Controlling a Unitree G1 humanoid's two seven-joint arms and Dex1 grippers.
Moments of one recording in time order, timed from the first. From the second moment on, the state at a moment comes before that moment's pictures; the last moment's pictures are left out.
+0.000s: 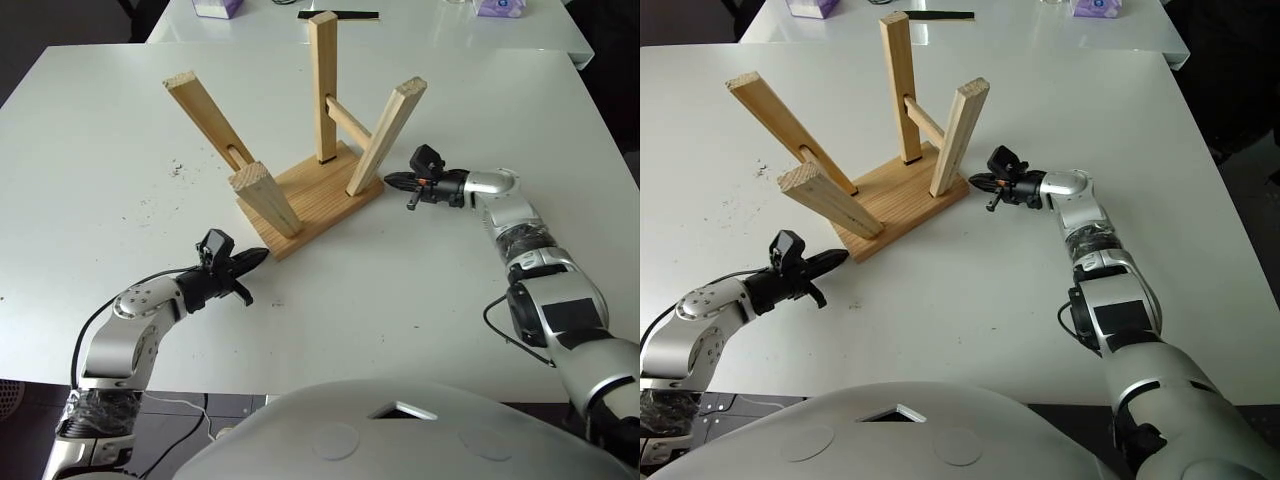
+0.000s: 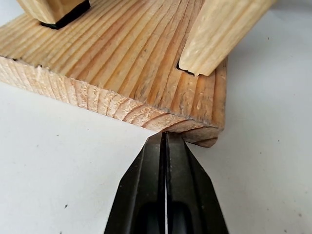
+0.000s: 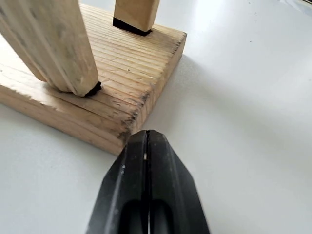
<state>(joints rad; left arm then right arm) 0.25 0.60 0.04 -0.20 -0.41 0.42 -0.74 -0.70 -0.31 0.16 1.04 0.00 -0.16 0.96</state>
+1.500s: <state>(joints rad) 0.36 0.59 0.15 -0.27 -0.39 0.41 -0.69 -0.01 -0.64 0.08 -0.02 0.20 0.23 1.11</state>
